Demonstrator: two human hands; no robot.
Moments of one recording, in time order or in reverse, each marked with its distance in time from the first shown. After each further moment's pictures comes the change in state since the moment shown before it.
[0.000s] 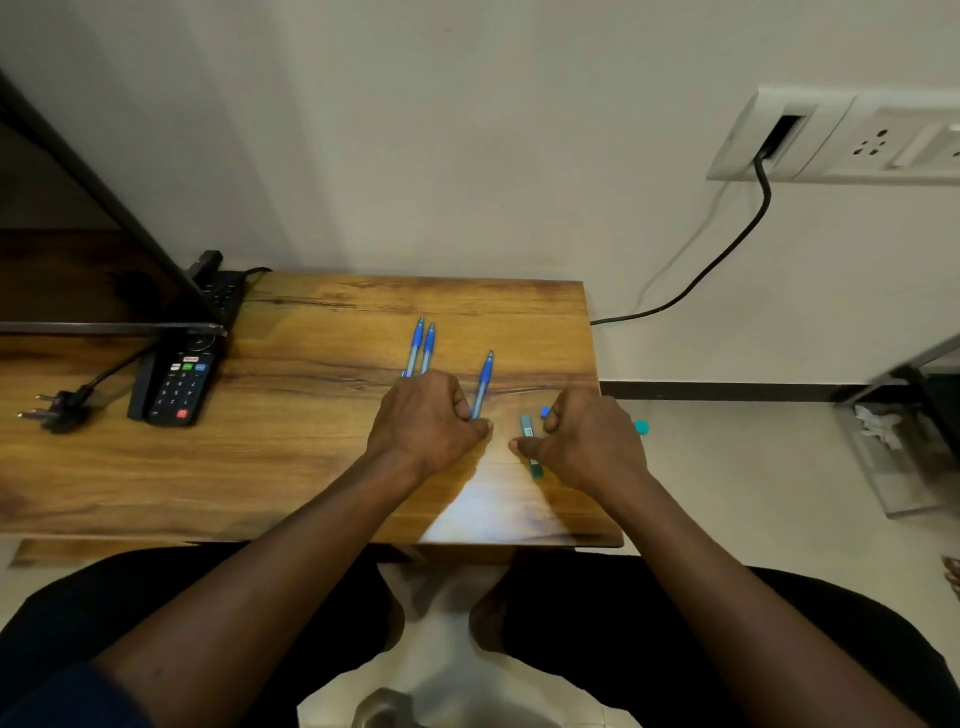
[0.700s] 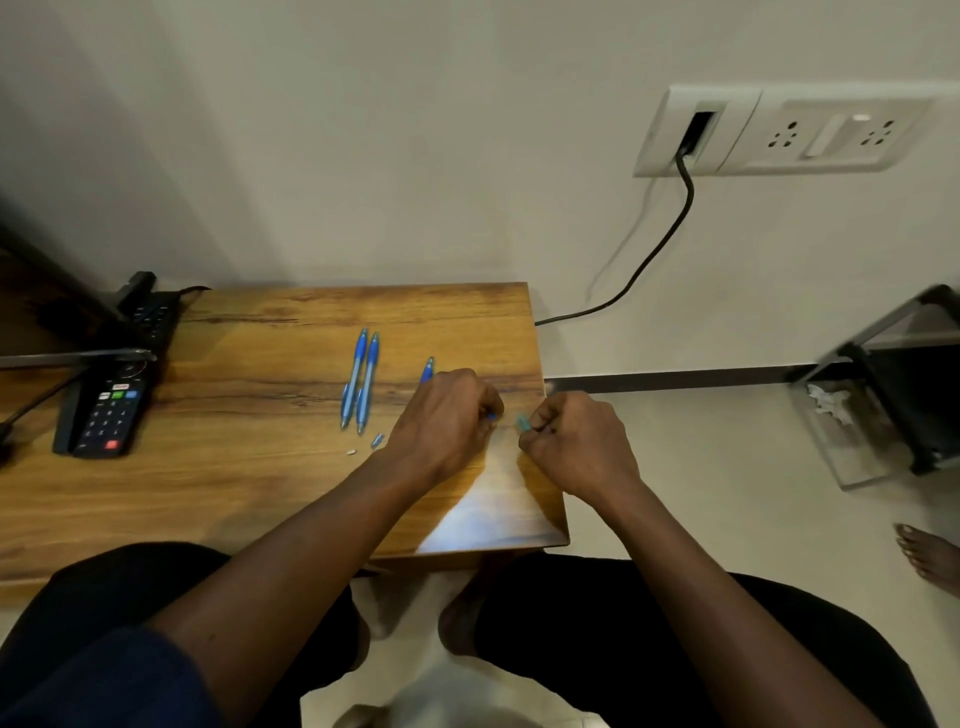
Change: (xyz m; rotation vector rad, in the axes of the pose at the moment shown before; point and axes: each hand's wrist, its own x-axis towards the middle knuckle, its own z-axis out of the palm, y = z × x) left_hand 0.009 0.055 0.032 0.159 -0.055 0.495; right_hand -0.005 0.048 -0.023 0.234 0.056 0.028
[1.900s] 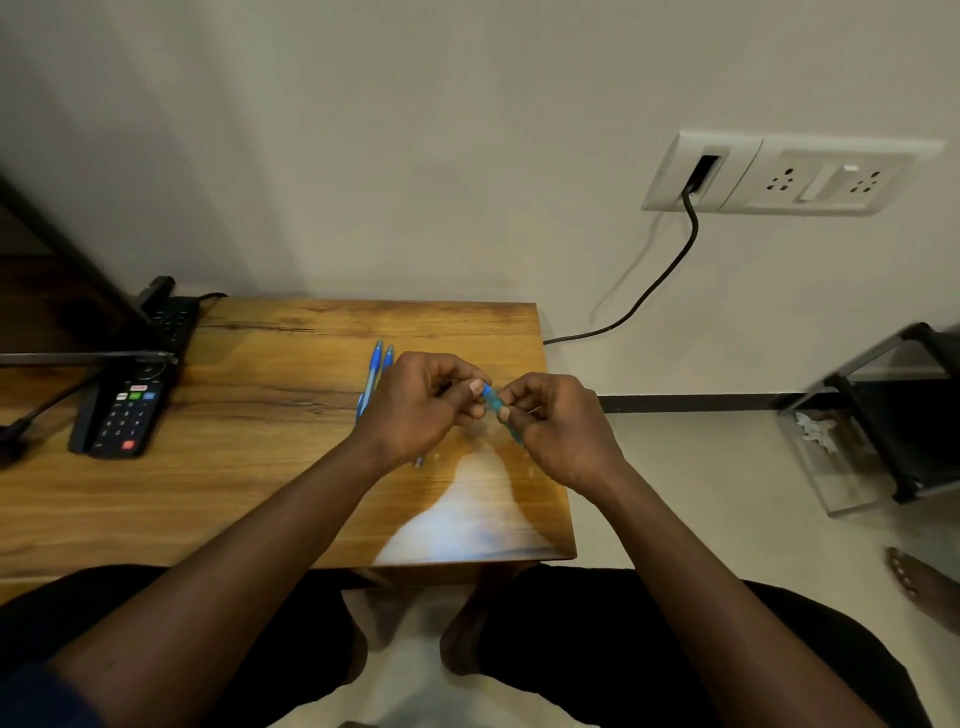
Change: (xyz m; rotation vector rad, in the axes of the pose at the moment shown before) left_hand -0.014 -0.031 -0.038 -0.804 0.097 -0.169; right_hand -0.002 -0.037 -0.007 0.281 -0.005 -0.261
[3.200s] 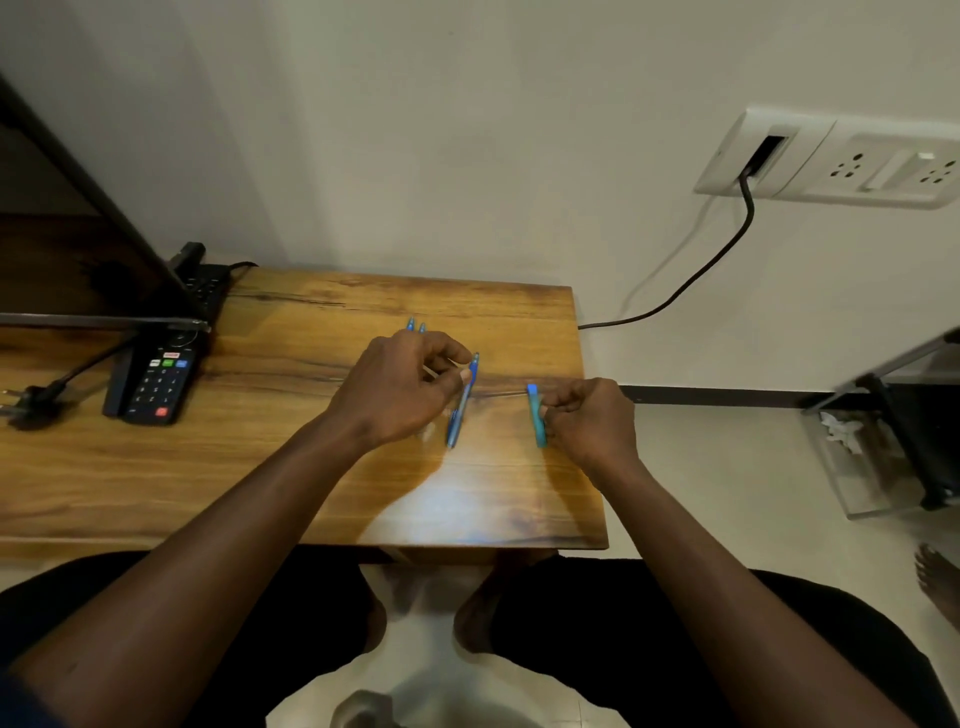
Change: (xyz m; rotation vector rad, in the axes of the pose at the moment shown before) left_hand -0.010 -0.008 -0.049 0.420 0.036 -0.007; right_hand 0.024 0.031 0.038 0.036 0.185 0.299
